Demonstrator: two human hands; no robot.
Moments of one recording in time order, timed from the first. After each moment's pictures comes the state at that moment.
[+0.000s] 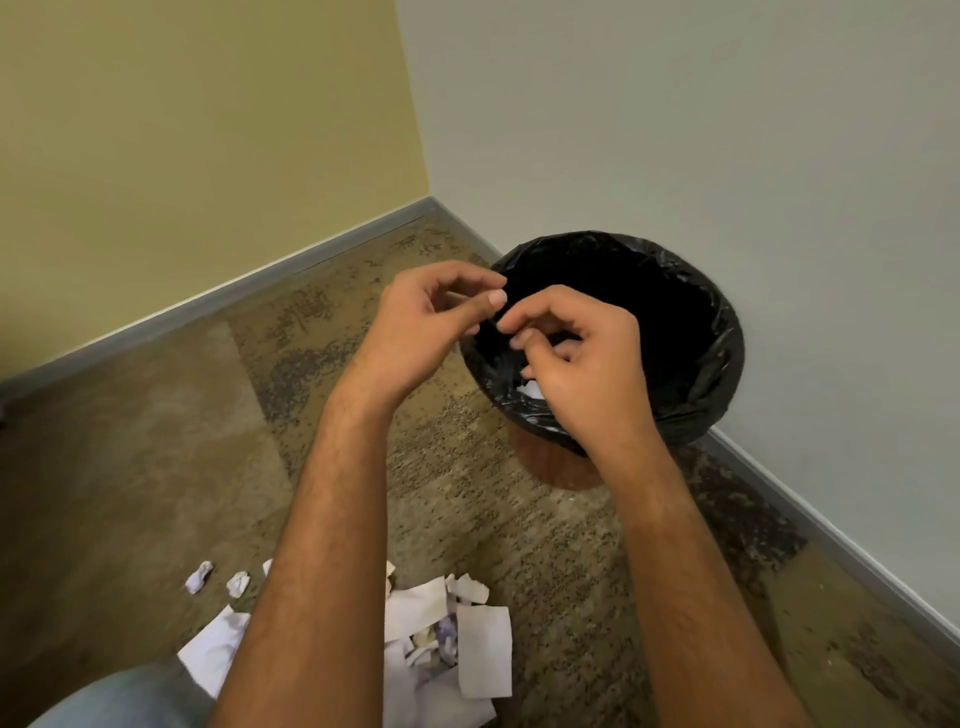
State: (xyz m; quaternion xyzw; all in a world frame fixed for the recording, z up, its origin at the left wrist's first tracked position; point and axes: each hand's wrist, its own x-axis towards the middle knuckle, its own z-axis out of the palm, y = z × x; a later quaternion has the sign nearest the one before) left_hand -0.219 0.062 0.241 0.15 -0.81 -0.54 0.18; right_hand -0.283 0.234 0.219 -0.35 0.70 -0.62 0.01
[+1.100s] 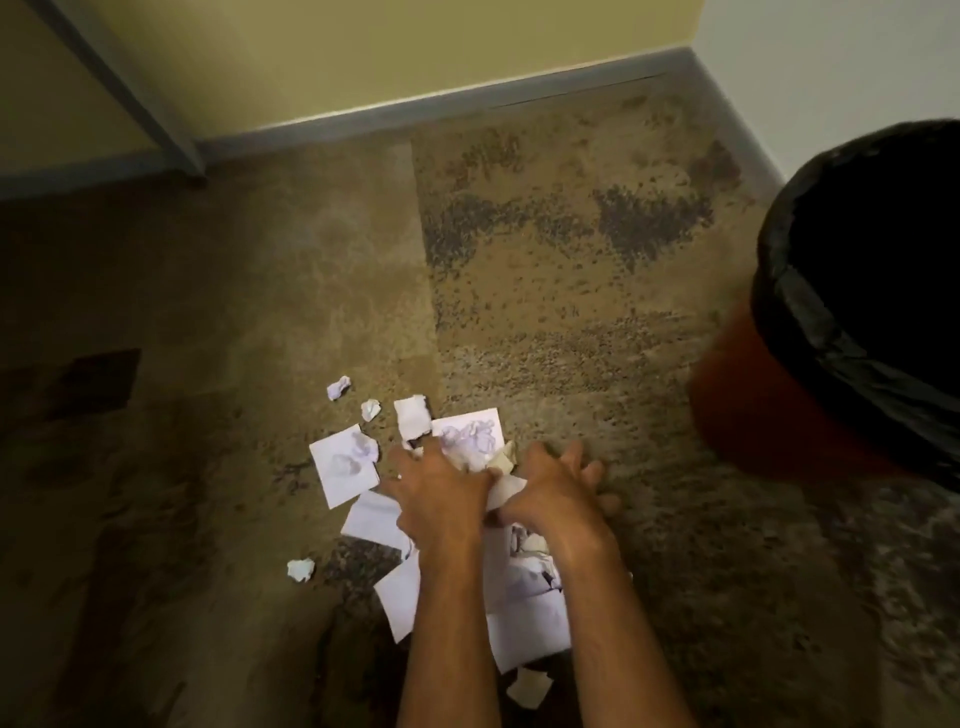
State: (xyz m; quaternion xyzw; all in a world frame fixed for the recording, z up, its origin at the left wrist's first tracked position) left_hand -0.010 0.083 0.000 0.74 -0.60 -0.29 -0.02; right_hand -0.111 0.137 0.016 -0.30 0.85 -0.01 0.42
